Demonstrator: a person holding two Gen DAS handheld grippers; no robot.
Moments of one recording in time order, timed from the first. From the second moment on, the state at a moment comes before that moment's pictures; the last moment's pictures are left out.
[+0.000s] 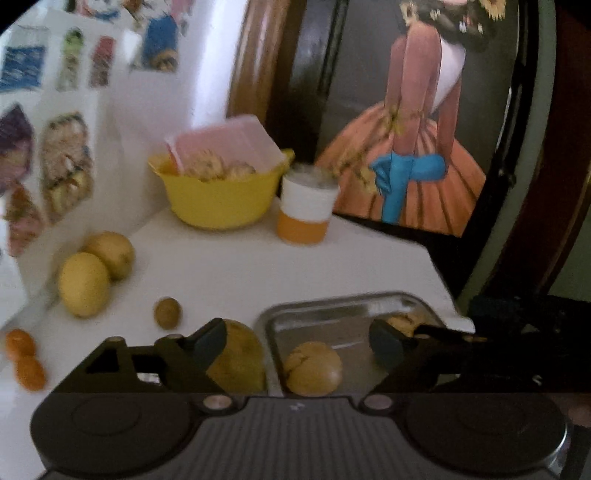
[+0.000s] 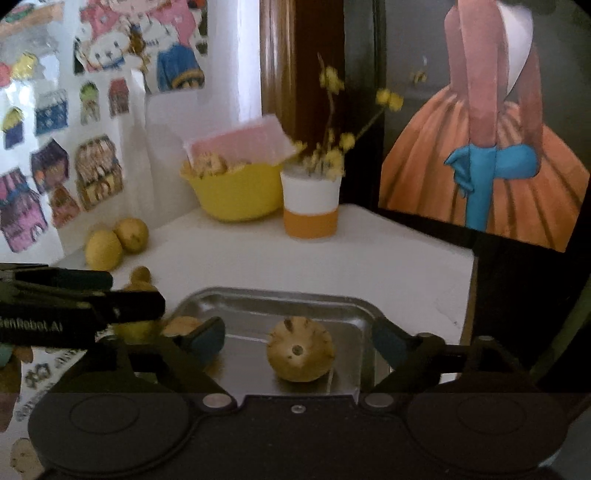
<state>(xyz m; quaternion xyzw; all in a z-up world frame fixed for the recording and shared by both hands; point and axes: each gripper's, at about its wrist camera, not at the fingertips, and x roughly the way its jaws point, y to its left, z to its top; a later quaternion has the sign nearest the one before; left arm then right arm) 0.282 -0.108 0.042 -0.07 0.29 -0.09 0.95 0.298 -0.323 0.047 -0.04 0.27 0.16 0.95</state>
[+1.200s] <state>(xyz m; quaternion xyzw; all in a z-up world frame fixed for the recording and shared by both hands) 0.085 0.004 0.031 -0.04 0.34 -0.04 0.94 0.066 -0.252 0.042 -0.04 0.34 0.19 0.92</state>
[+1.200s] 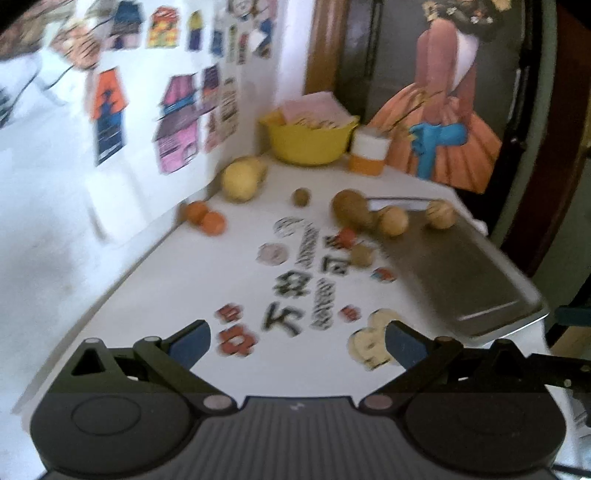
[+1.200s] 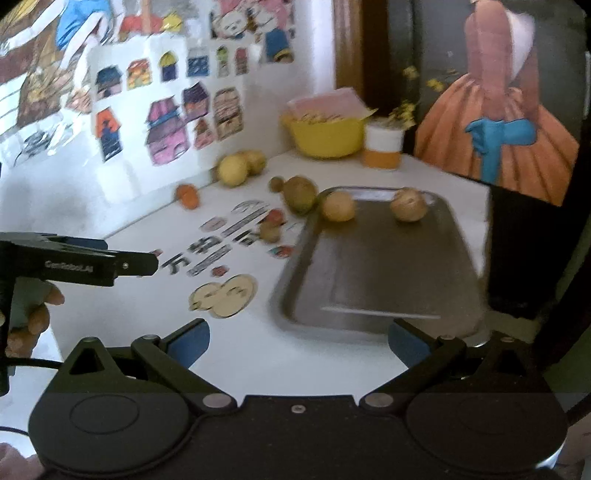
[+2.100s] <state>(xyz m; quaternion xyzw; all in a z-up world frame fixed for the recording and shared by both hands) 0.173 0.071 0.031 -0.06 0.34 0.03 0.94 0.171 -0.166 0.042 -0.06 0.31 0.28 0.91</state>
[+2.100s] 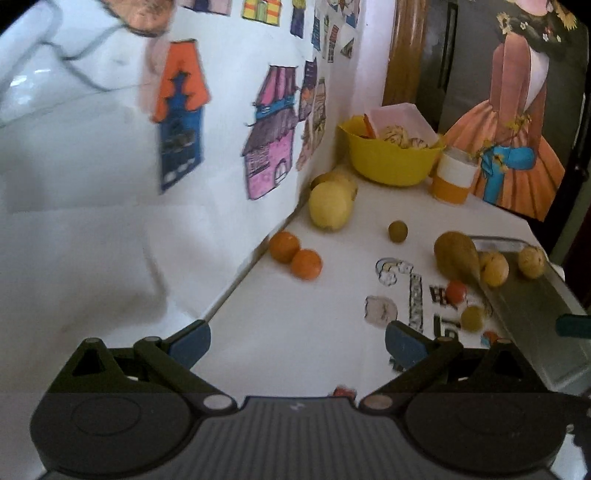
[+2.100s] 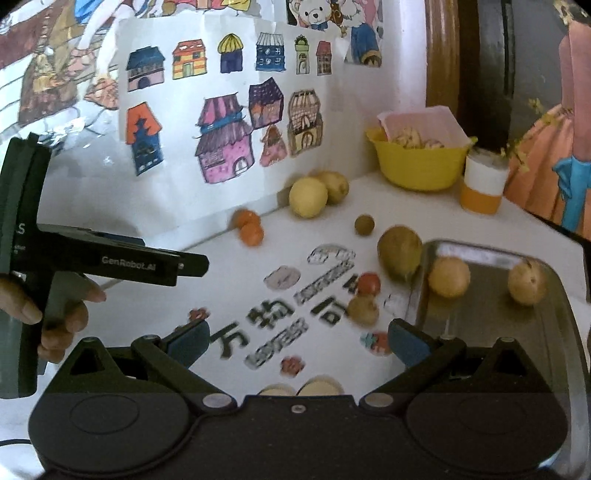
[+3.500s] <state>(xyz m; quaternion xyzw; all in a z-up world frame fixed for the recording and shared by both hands) 0.287 -0.036 -0.006 -0.04 0.40 -0.18 0.90 0.248 -0.174 -0.007 -0.08 0.35 0.28 0.89</state>
